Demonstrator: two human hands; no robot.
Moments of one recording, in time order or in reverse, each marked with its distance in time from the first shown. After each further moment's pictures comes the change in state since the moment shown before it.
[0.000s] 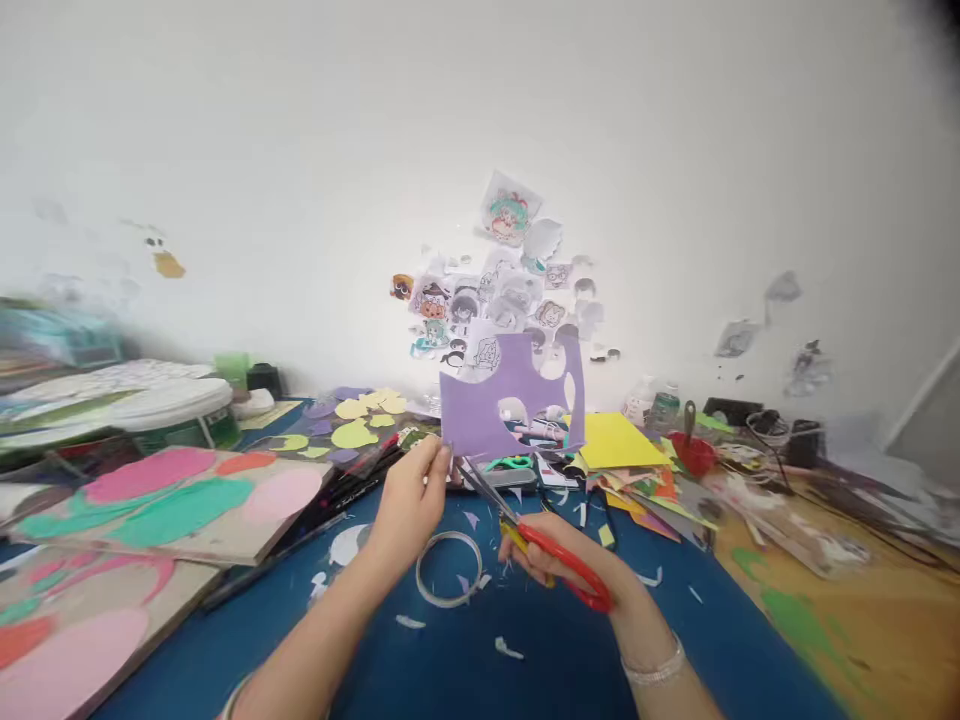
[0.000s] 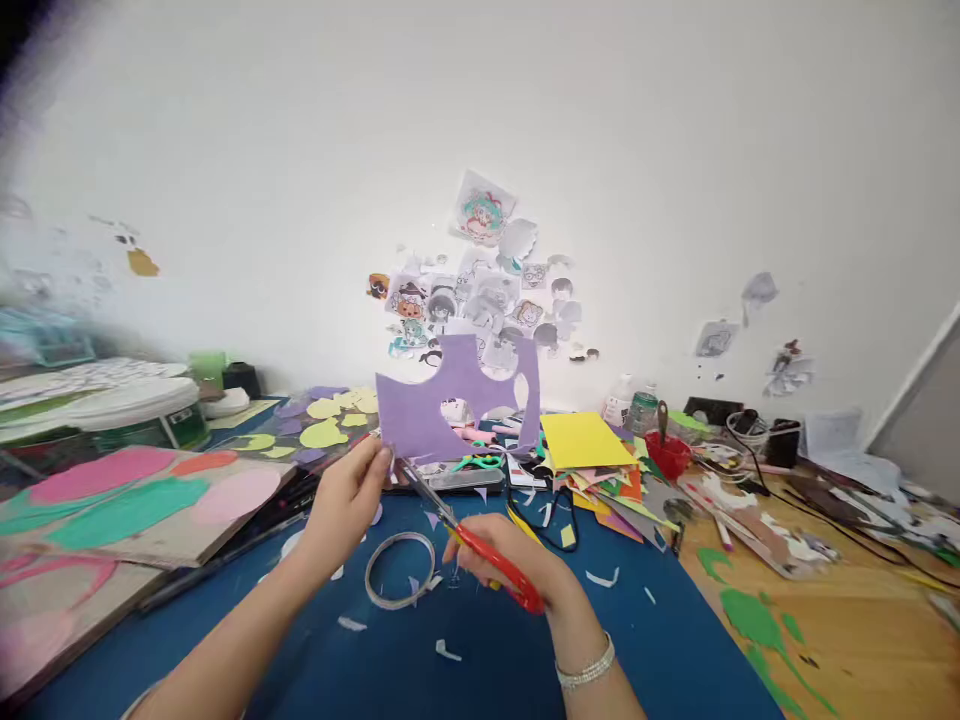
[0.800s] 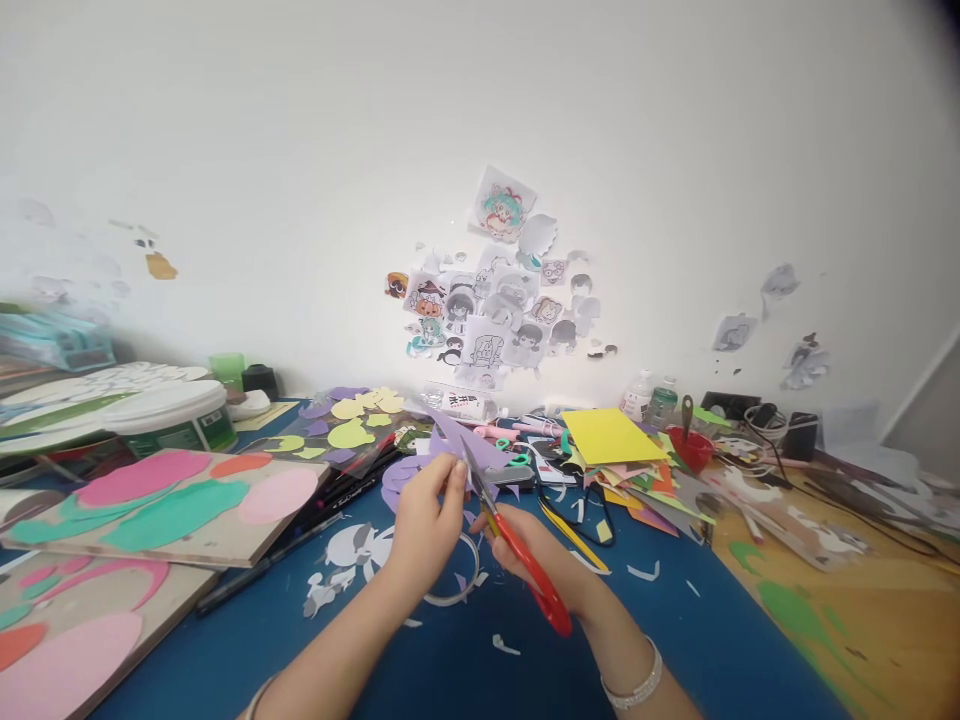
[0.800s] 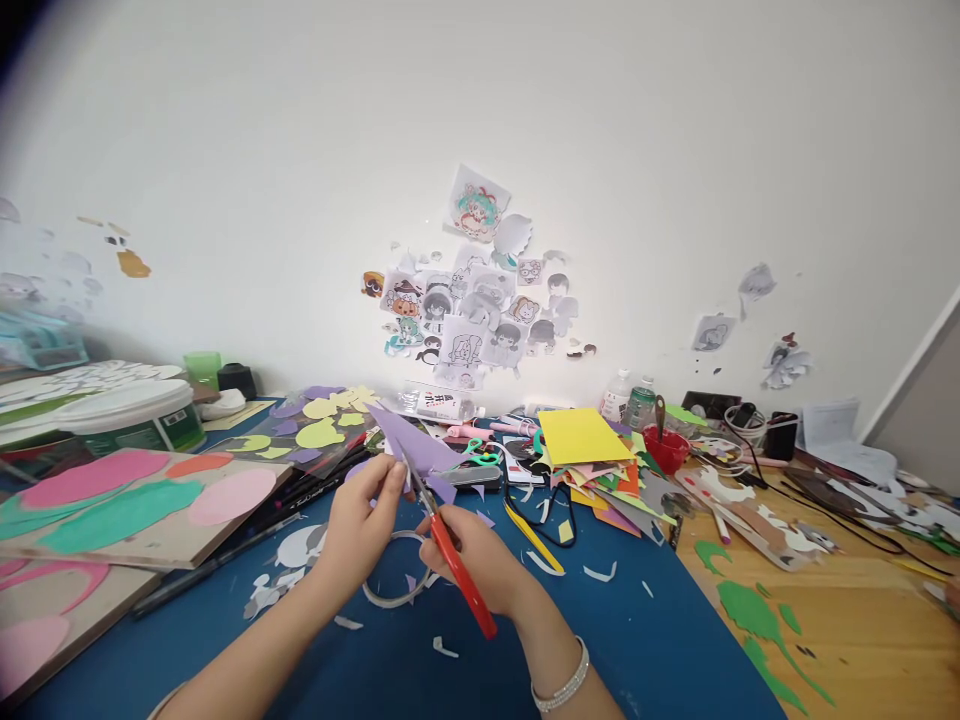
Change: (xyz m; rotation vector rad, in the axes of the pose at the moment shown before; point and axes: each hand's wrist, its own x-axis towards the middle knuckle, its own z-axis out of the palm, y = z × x) left_hand -0.013 0.015 0.021 -0.011 -0.003 -0.072; right_hand 0.007 -0.016 0.035 -0.026 0.232 -0.058
